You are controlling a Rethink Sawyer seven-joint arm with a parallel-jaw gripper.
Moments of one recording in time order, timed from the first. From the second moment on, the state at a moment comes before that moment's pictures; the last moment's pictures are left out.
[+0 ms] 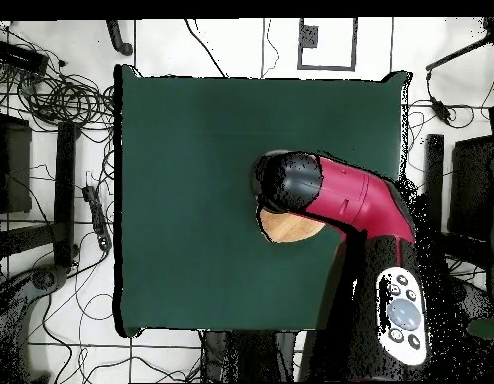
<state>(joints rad) -0.19 -0.67 -0.10 1.47 0.03 0.70 1.71</state>
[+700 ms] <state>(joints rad) -0.22 -0.71 -0.06 1.47 0.02 0.70 1.71</state>
